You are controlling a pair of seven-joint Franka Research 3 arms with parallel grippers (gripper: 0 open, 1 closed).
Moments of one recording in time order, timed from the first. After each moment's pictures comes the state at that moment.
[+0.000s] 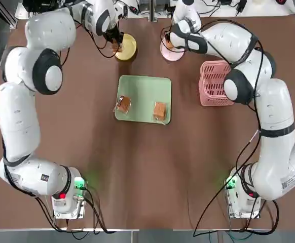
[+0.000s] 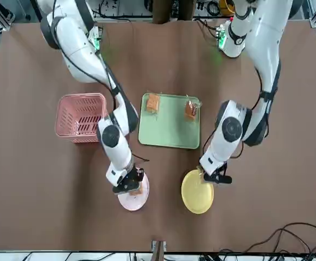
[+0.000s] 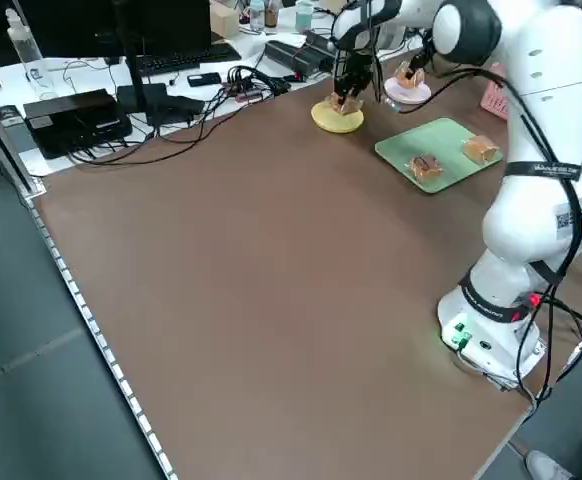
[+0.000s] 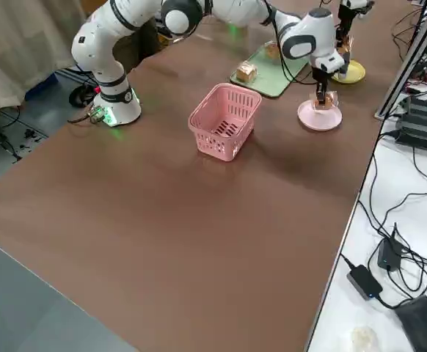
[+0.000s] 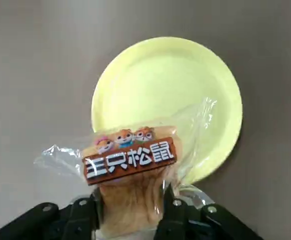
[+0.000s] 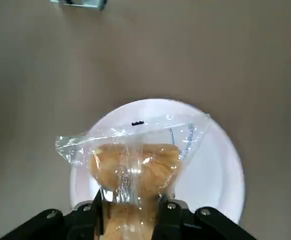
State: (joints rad) left arm -0.26 0.74 -0.18 -1.44 0.21 2.32 -0.39; right arm 0.41 0.98 0.08 -1.12 -0.07 2.40 0.30
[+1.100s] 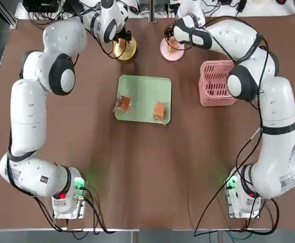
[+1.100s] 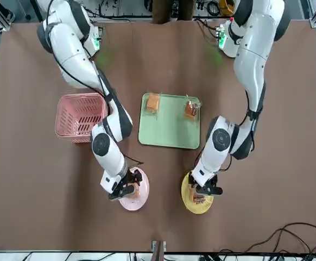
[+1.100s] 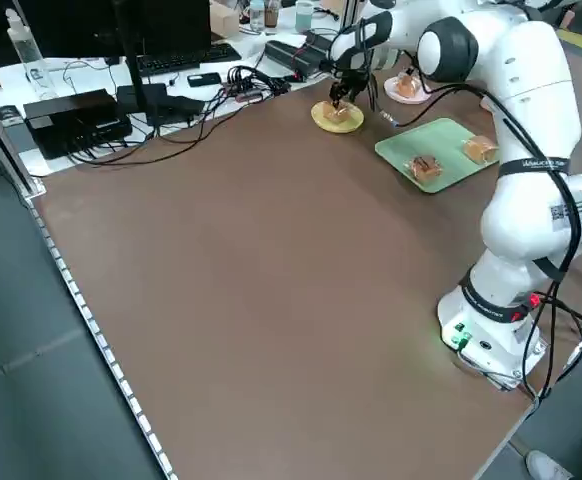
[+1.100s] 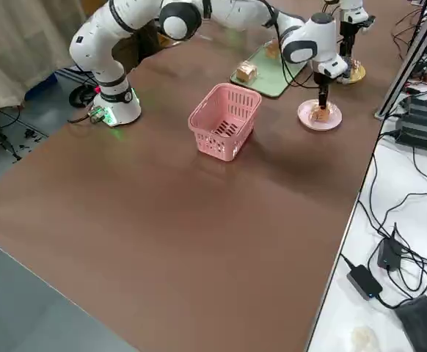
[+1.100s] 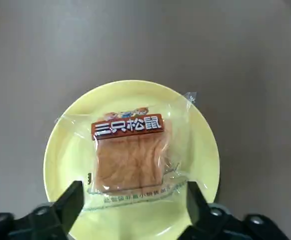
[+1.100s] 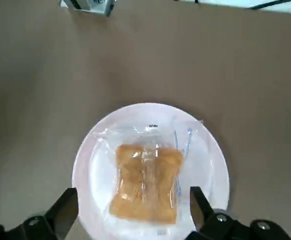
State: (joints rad) left arm -0.31 0.86 -0.14 -1.36 0.21 2.49 -0.47; right arm 0.38 0.91 0.11 -1.15 -0.06 2.33 0.25
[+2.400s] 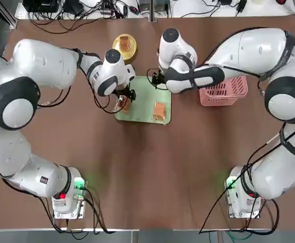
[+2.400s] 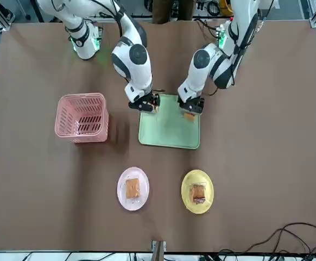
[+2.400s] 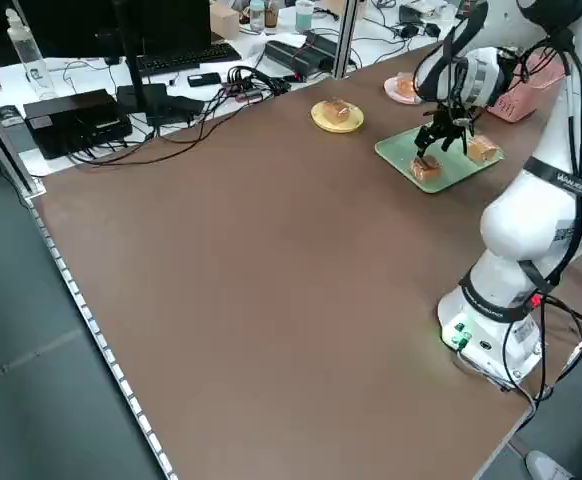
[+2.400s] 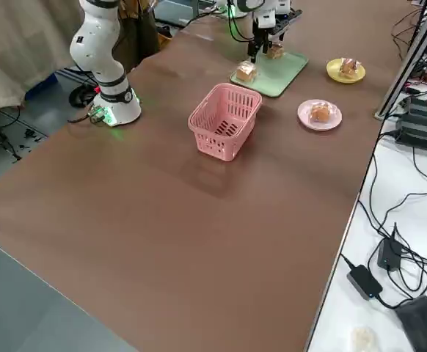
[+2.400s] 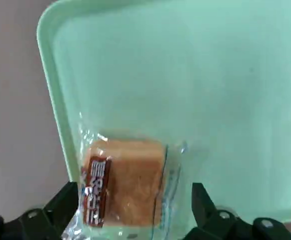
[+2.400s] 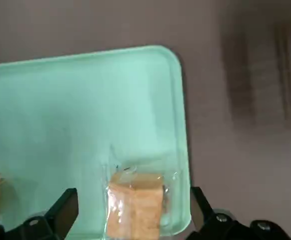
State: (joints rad) left arm -0.32 0.24 -0.40 -2.37 0.21 2.62 -0.61; right arm 0.40 0.43 0.47 -1.93 -0.24 2.33 1.18
